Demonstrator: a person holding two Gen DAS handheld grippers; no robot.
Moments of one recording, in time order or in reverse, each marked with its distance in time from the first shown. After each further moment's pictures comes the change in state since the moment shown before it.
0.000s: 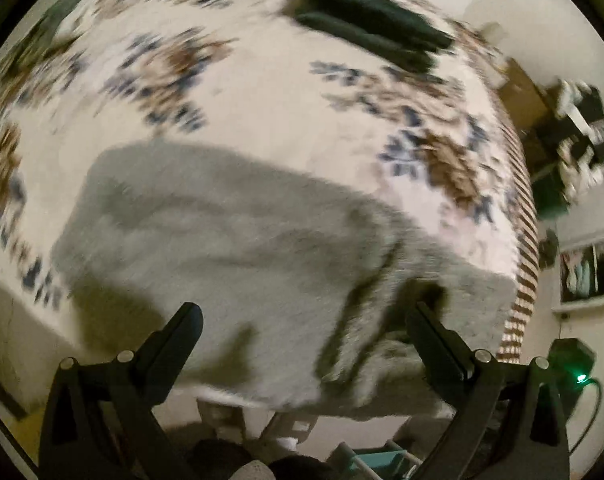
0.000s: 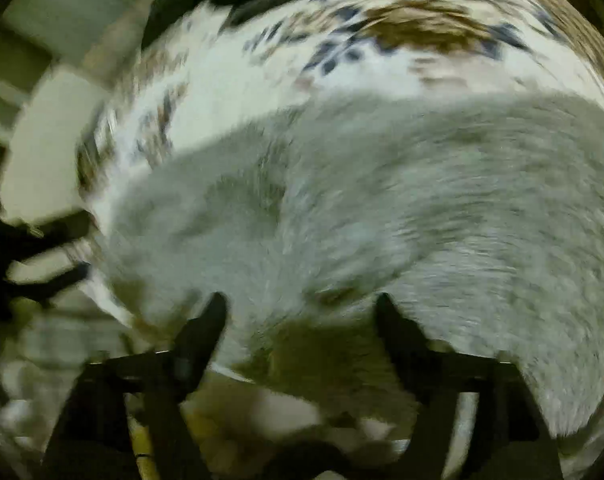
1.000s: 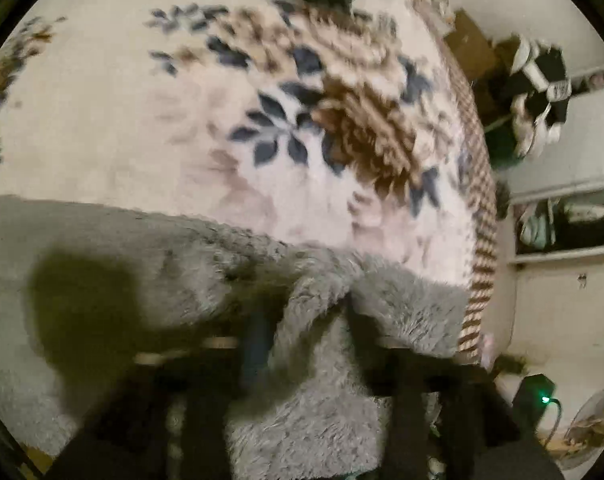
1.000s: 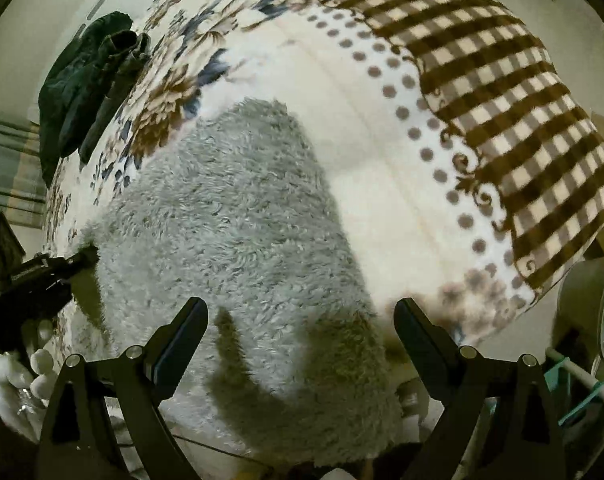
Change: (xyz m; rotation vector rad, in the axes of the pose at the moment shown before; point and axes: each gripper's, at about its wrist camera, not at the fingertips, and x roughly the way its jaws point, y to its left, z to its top) left arm 0.104 -0.080 0.056 0.059 0.153 -0.223; right arm -0.072 -0.198 0.005 0.436 -0.088 -0.165
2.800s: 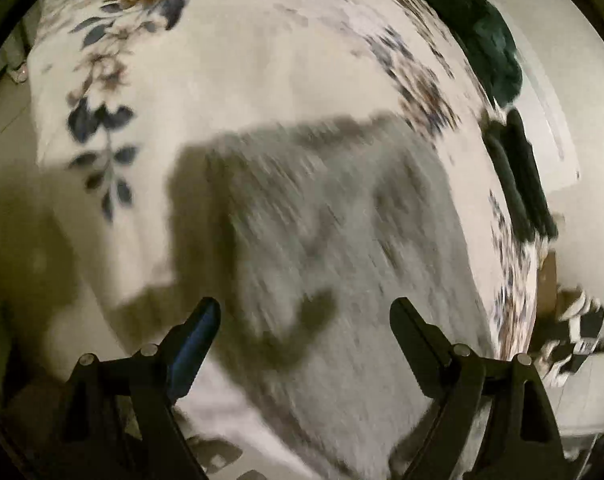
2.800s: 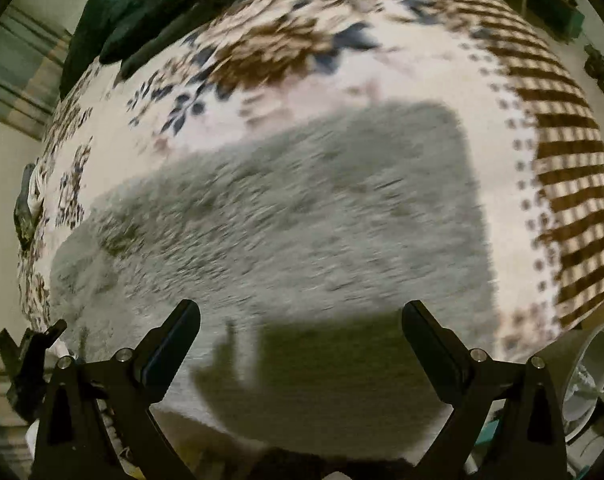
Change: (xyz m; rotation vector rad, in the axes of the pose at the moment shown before) left arm -0.110 0.290 -0.146 -0.736 -0.458 0.095; right arm 0.031 0.131 -0.029 -0.303 0.039 -0.090
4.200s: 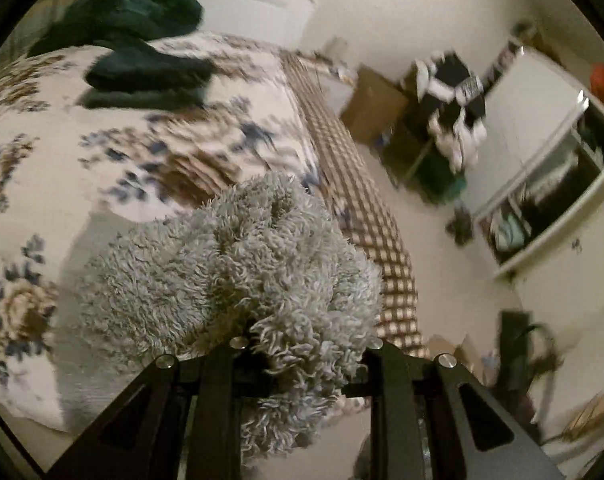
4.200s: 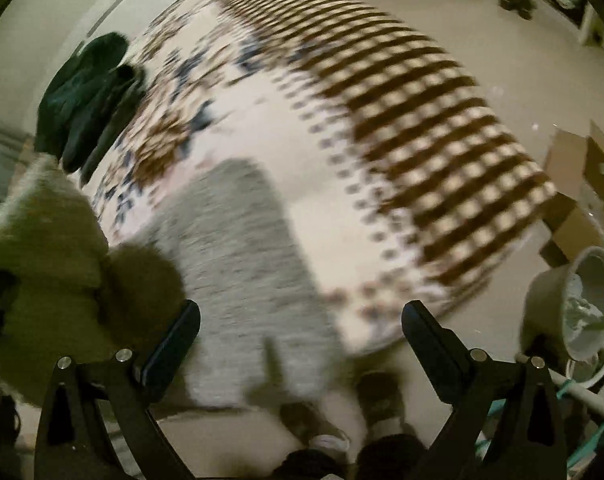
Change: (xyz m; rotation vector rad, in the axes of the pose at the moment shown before) left arm -0.049 -0.351 -0.343 0.970 0.090 -0.304; right arm -0.102 -0.179 -0.046 0.321 -0.129 0.010
